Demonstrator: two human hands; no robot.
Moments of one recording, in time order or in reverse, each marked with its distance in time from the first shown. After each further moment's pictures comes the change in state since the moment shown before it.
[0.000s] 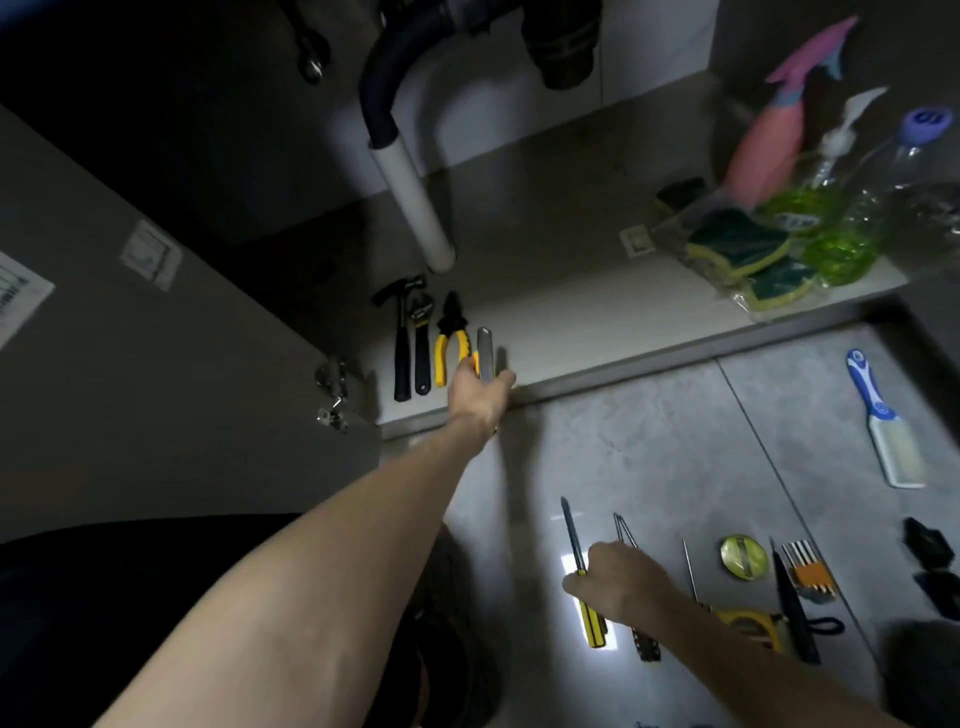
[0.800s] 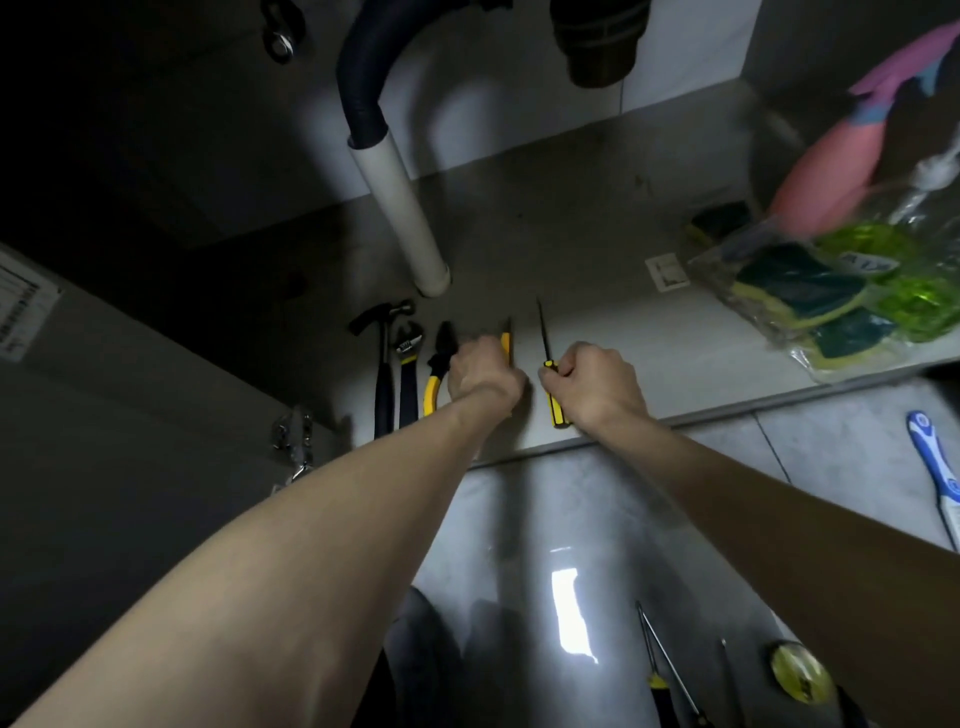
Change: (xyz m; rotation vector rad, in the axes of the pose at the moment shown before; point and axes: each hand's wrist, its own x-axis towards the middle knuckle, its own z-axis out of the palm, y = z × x) left_hand 0.116 0.053 0.024 0.767 0.057 0.198; right_hand 0.154 -0.088 -0.208 0.328 0.633 -0.080
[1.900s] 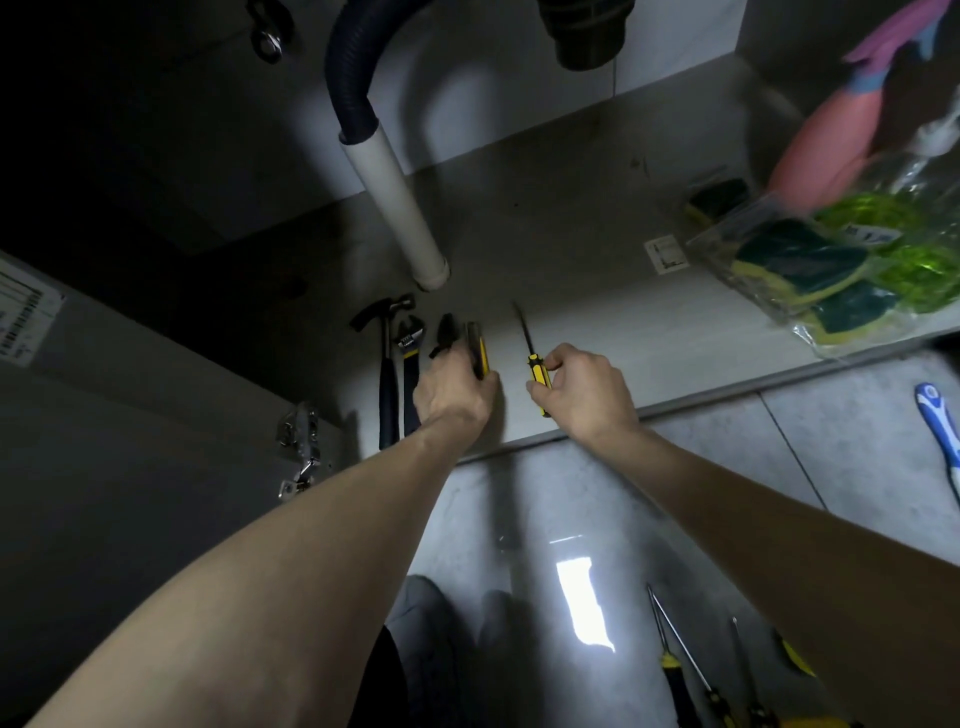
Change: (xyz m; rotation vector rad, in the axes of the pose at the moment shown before) left_hand -0.018 -0.046 0.000 0.014 0.135 0.041; right_hand -0.017 0.004 0.022 -0.013 0.009 -0.096
